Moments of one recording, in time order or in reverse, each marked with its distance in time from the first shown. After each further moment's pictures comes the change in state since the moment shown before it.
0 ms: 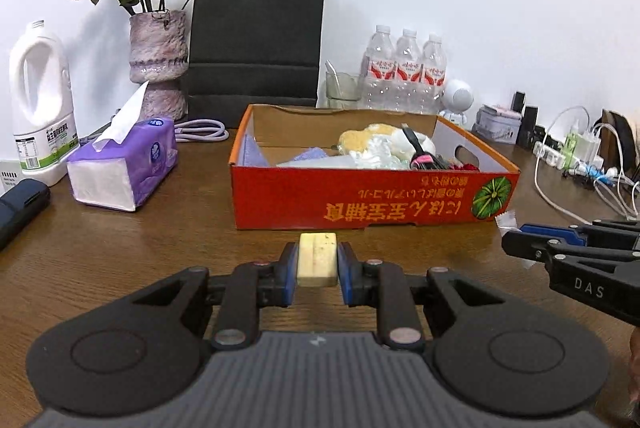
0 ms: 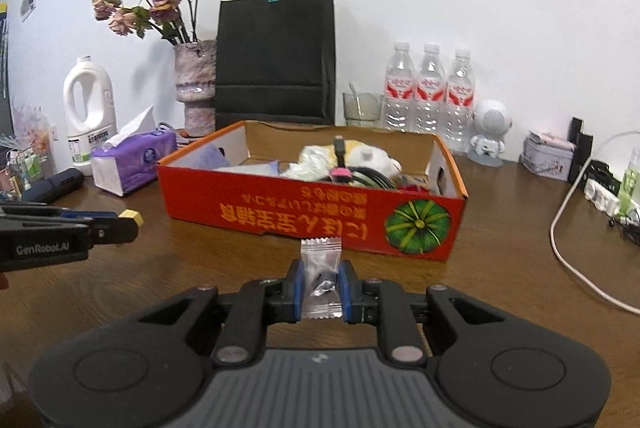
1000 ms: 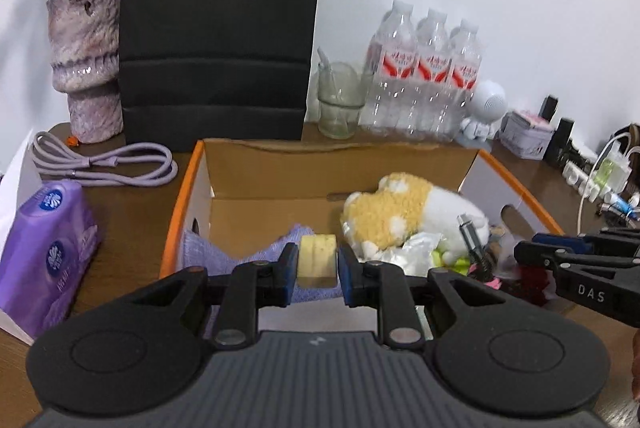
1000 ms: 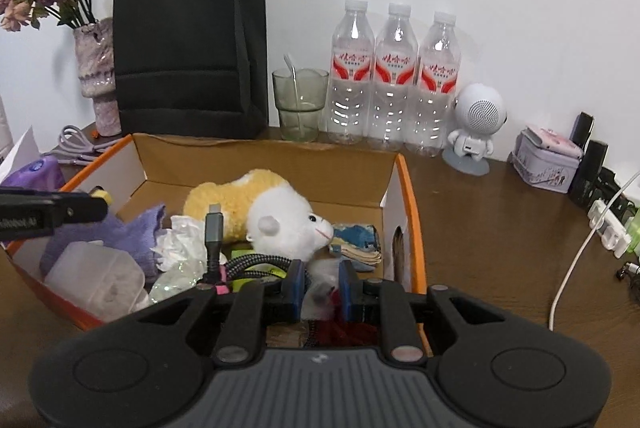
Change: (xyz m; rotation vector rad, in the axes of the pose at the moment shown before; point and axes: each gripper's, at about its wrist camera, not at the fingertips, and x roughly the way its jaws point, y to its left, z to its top) left arm 0.170 0.007 0.112 0.001 0.150 -0.052; right arm 0.152 -0.071 0.098 0.042 0.182 -0.103
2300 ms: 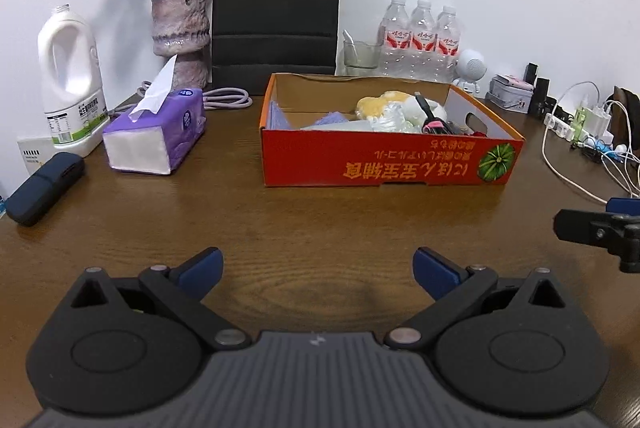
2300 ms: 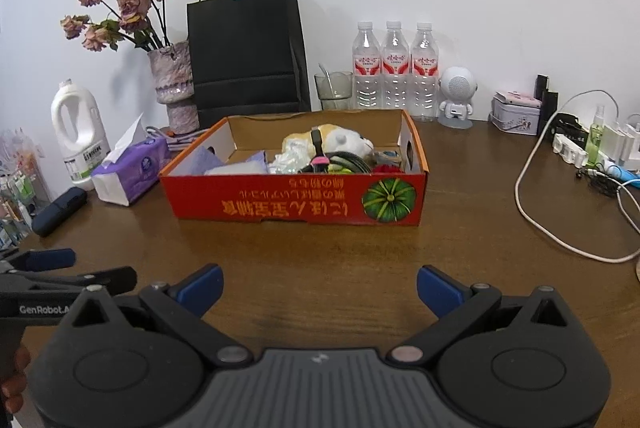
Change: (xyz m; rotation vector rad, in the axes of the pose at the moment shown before) left arm -0.187 -0.018 -0.150 -0.002 -0.032 0.117; right arm -0.191 0.039 -0.122 0.094 -0.059 0.070
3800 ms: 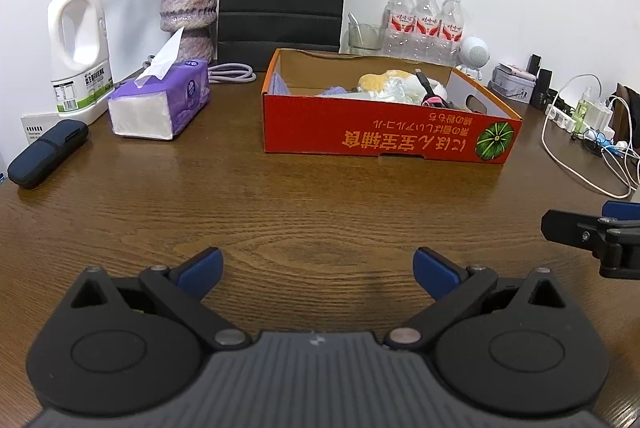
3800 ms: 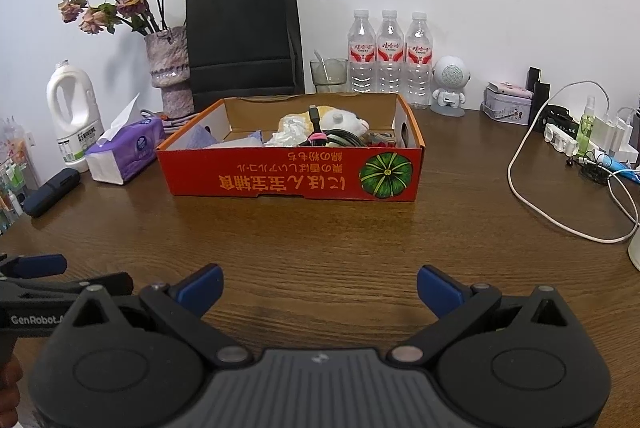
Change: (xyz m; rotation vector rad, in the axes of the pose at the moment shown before) left arm -0.001 0.000 -0.018 -0.035 0.046 0.000; right arm -0.002 0.010 -0.019 -0.011 0.019 -0.036
